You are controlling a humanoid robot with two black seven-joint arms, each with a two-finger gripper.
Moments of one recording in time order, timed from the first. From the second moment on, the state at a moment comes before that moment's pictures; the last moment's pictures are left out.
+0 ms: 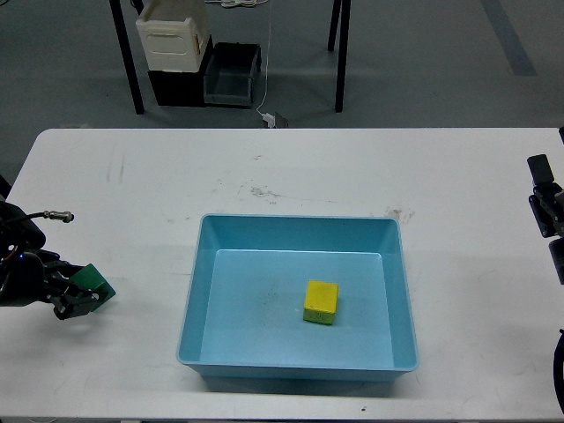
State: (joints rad) left arm -0.53 0.95 -0.50 -1.28 2.18 -0.40 -0.49; right arm -0.11 -0.20 1.50 1.60 -1.31 0.05 0.48
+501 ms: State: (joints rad) left arm -0.70 1.05 -0.48 -1.30 2.12 -0.34 -0.49; right arm -0.11 -0.20 1.50 1.60 -1.31 0.05 0.48
